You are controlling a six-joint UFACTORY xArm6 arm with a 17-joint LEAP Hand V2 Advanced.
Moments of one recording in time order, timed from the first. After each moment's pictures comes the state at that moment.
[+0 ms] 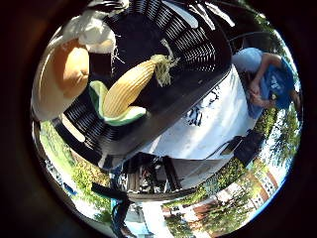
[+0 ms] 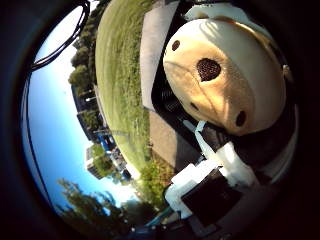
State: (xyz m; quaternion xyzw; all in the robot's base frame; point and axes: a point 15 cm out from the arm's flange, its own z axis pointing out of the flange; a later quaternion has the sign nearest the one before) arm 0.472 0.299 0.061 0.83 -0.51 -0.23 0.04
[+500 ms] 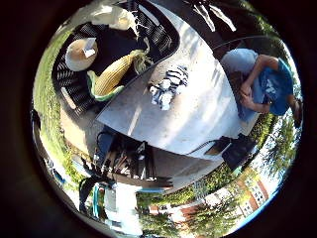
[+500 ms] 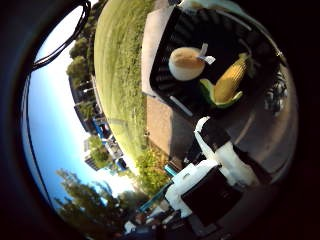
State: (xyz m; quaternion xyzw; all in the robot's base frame) arm 0.501 0.156 0.189 0.85 -0.49 -0.18 0.06
